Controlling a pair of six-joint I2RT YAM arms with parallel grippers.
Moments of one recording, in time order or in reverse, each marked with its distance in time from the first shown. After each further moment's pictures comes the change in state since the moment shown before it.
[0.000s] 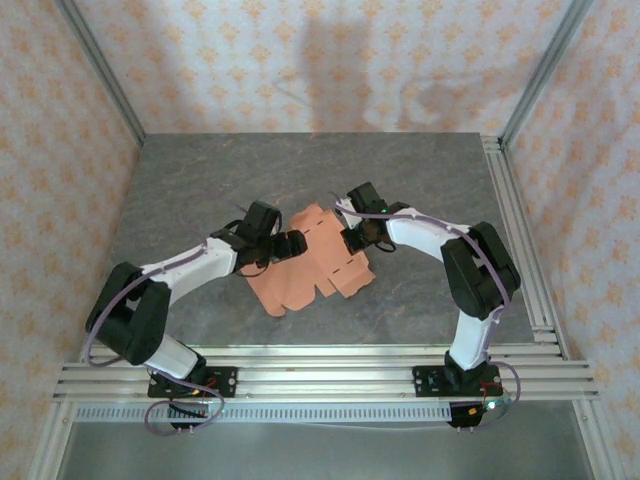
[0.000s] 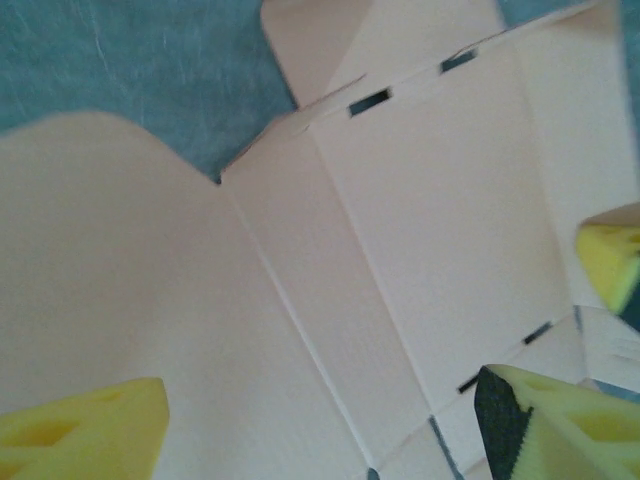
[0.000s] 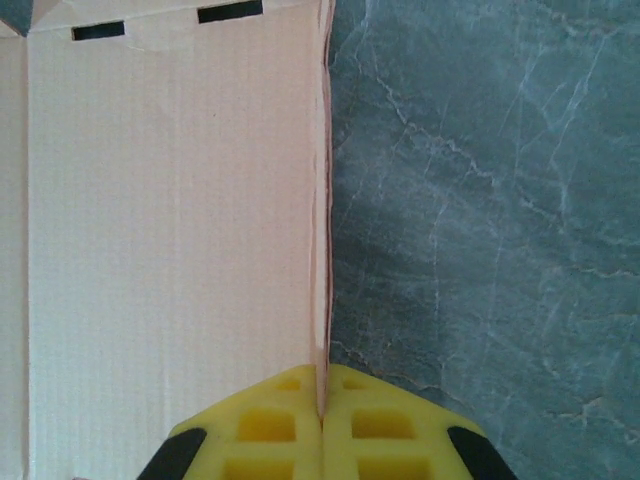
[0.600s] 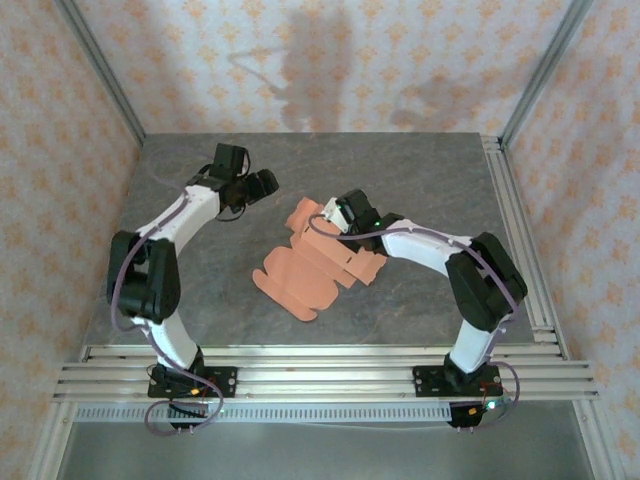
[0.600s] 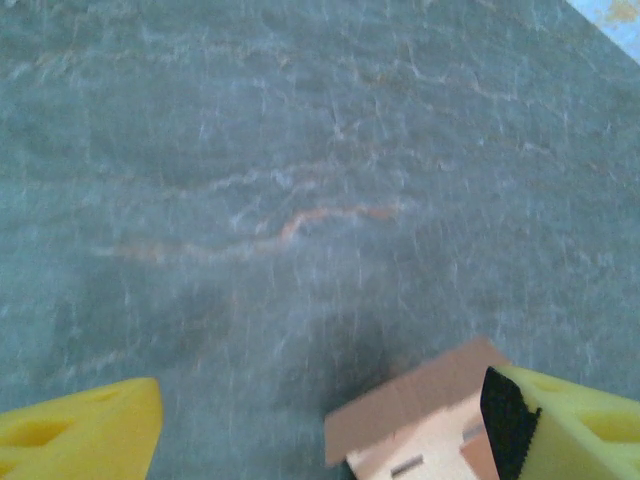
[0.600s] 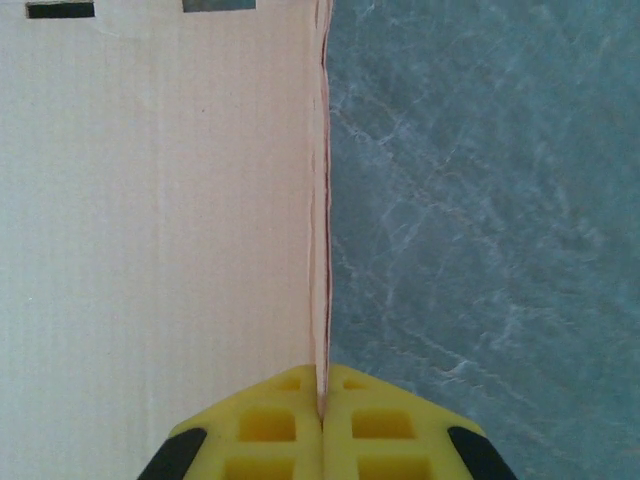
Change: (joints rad) left arm 0.298 0.286 0.465 -0.127 0.014 0.107; right arm 0.113 -0.084 -0.085 0.189 0.365 -0.399
